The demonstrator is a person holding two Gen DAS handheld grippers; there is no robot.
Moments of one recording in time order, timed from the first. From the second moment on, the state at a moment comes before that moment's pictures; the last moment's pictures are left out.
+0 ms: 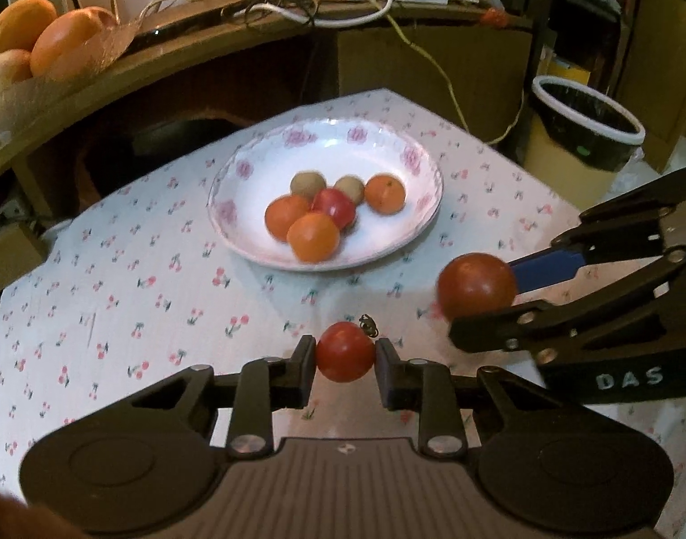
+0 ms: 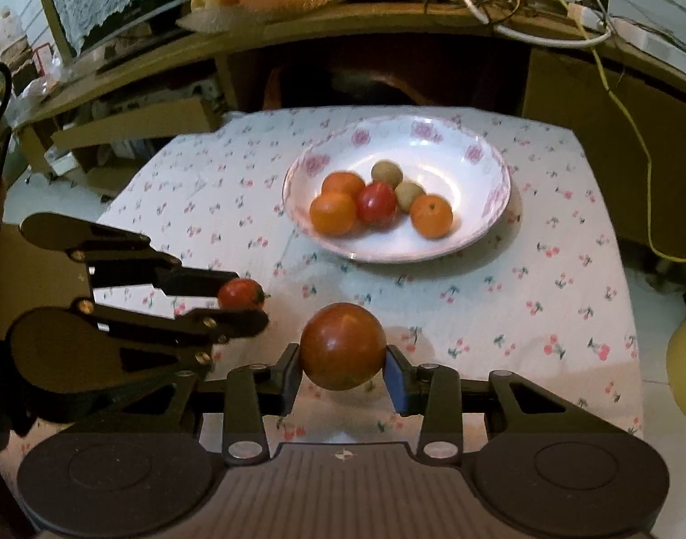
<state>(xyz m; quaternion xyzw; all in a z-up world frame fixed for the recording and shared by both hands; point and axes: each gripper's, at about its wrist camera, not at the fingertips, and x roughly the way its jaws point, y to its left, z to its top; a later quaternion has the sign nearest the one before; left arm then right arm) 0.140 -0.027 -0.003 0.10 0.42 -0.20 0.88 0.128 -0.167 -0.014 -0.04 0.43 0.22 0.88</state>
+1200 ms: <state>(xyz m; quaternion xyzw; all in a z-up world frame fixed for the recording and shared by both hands) 0.214 -0.033 0.008 0.08 0.39 -0.15 0.91 0.201 -0.176 0.002 -0.01 0.38 0.17 0.91</state>
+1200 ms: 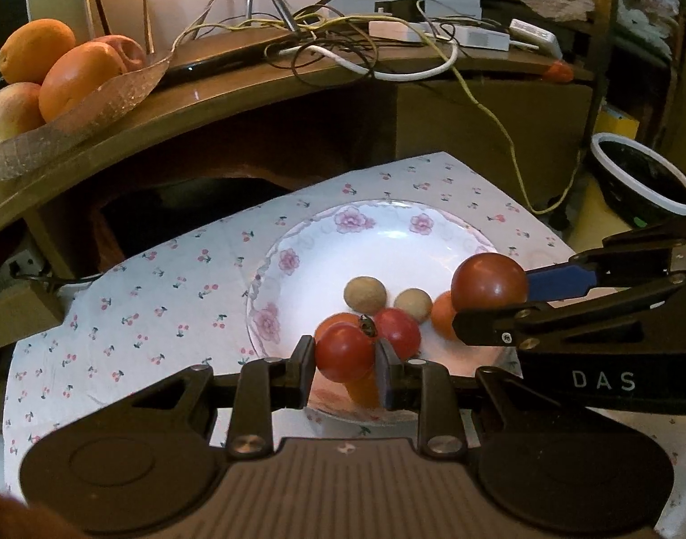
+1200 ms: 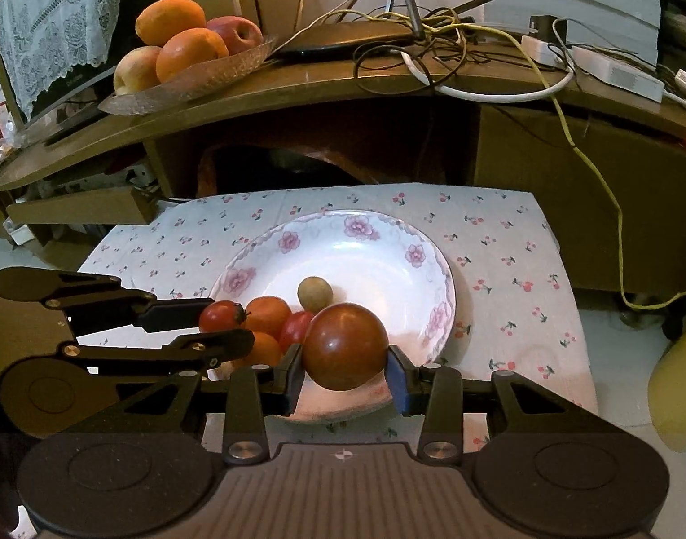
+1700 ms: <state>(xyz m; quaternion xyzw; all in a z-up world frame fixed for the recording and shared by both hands) 0.234 -0.033 0.000 0.08 0.38 -0.14 0.91 0.221 -0.172 -0.002 -0.02 0.37 0.16 0.91</state>
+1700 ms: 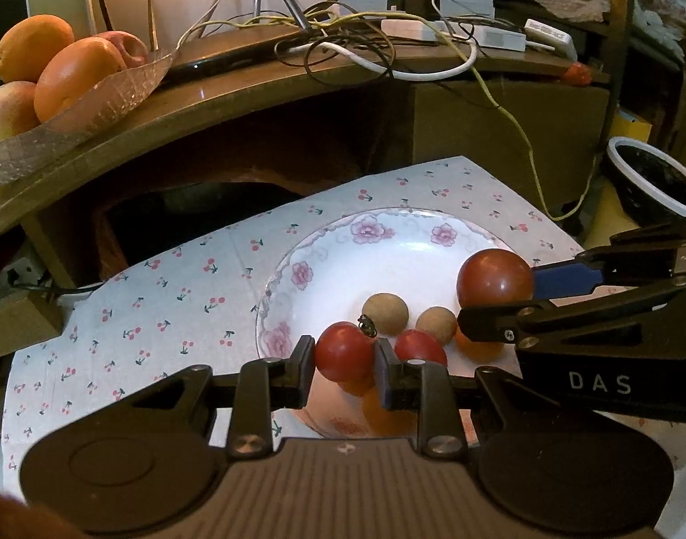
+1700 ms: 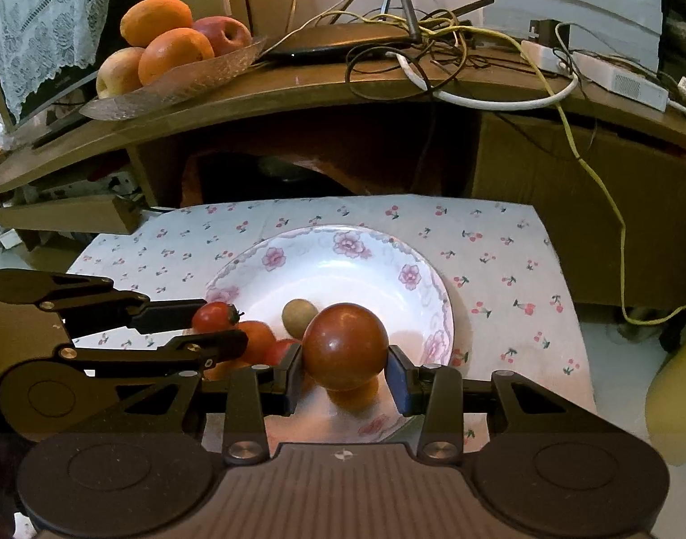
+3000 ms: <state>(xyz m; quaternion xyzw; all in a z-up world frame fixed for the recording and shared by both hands) 0.241 -0.030 -0.001 0.07 0.37 -0.14 0.92 0.230 -0.178 -0.003 -0.01 0.37 0.15 0.92</state>
